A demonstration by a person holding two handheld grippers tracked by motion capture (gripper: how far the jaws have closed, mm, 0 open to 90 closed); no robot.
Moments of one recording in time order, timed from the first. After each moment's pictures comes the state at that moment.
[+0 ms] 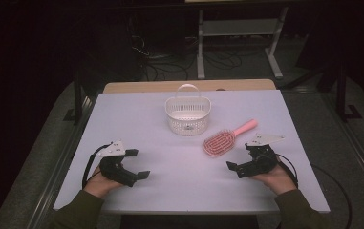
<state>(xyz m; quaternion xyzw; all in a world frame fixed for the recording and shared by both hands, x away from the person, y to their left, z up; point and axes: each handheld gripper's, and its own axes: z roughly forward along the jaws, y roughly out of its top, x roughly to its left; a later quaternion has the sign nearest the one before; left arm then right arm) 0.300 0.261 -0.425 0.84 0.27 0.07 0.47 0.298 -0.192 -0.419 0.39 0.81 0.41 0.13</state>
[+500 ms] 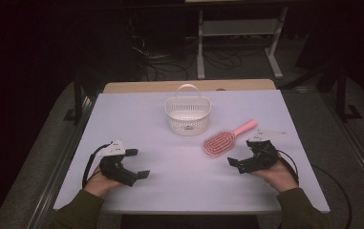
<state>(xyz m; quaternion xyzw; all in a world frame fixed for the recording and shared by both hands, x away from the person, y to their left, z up) 0.301 0.261 -0.425 0.83 0.27 0.06 0.47 0.307 -0.196 -0.416 0.39 0.81 0.42 0.13</state>
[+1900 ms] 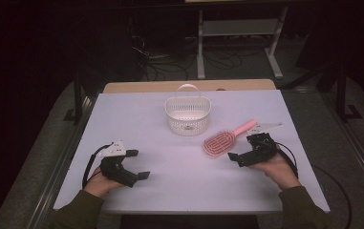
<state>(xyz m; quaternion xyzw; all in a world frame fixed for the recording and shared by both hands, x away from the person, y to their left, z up) 0.301 0.260 -0.427 0.84 0.27 0.06 0.47 0.326 -0.196 -0.408 0.40 0.82 0.39 0.12</state>
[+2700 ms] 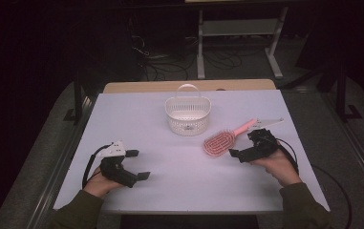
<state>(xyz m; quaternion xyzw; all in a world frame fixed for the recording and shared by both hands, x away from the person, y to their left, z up) 0.300 0.260 -0.426 0.84 0.27 0.06 0.48 0.336 -0.200 -0.406 0.41 0.82 0.38 0.12</state>
